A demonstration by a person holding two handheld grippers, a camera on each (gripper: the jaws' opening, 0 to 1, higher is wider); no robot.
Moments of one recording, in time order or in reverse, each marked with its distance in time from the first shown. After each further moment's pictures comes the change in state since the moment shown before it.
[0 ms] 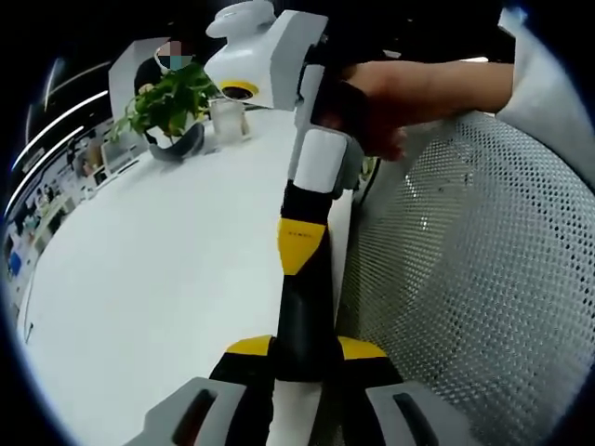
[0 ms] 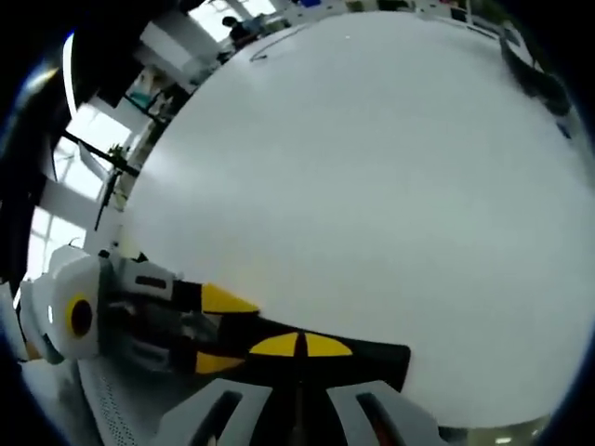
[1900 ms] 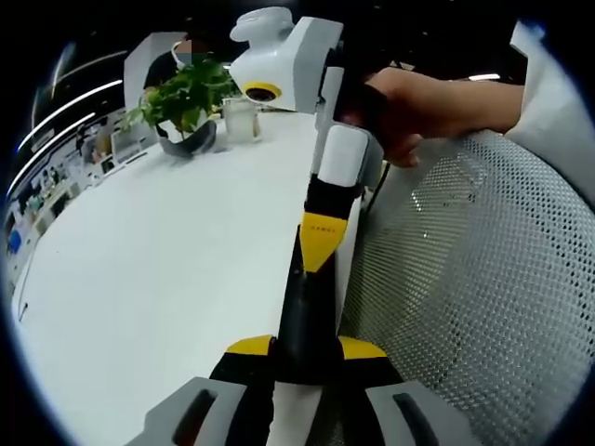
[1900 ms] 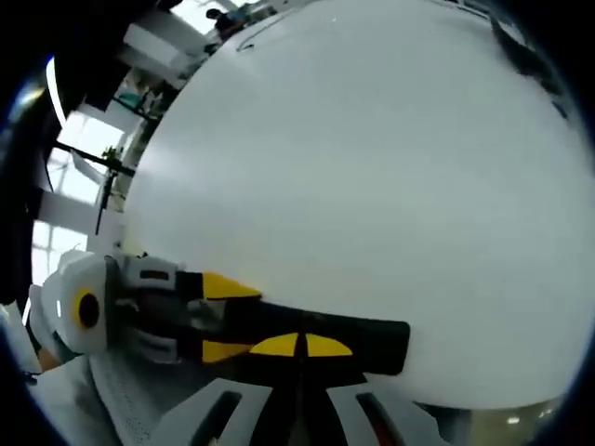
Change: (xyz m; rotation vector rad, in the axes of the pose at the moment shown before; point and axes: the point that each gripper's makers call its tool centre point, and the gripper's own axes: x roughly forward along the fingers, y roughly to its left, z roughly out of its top) left arm 0.002 0.003 0.002 -0.071 -0.031 0.003; right arm -0.007 0.000 -0.011 0.074 0.092 0.022
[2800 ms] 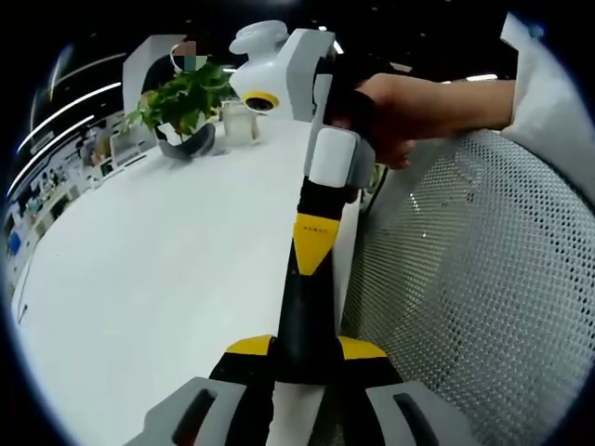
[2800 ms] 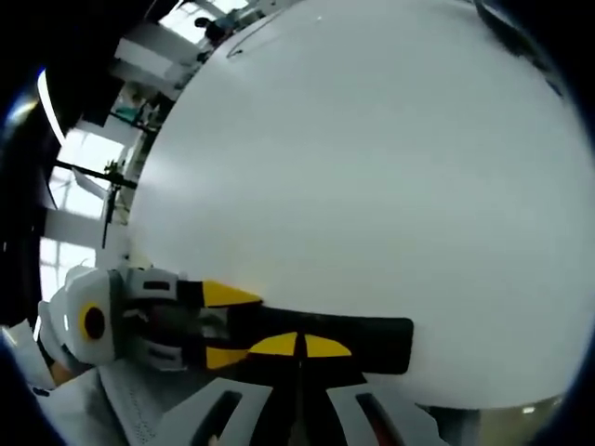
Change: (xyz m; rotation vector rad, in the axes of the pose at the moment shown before) left arm 0.001 0.003 0.001 0.020 -0.012 0.008; right arm 0.003 -0.003 0.006 0.059 -0.012 0.037
